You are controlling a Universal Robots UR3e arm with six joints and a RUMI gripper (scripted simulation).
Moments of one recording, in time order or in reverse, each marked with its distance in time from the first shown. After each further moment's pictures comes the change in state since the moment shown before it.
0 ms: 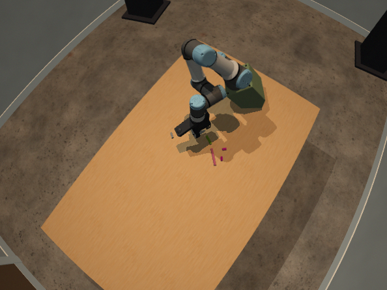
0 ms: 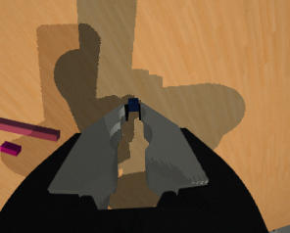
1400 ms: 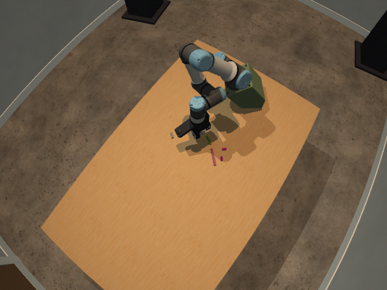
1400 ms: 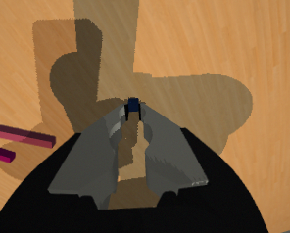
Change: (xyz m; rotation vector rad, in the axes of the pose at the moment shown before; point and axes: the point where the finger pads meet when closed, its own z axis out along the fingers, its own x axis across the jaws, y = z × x) arm 0.000 0.000 0.012 0.000 0.000 0.000
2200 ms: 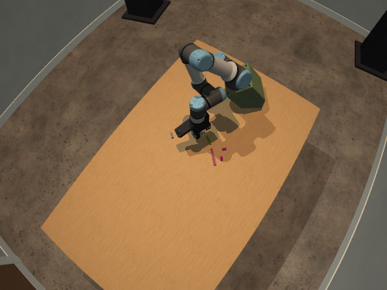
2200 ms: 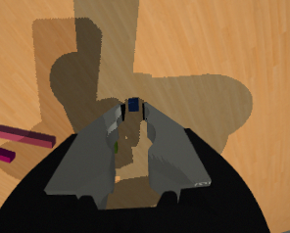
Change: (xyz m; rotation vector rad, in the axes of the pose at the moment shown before) arm 0.000 0.000 0.000 0.000 0.000 0.000
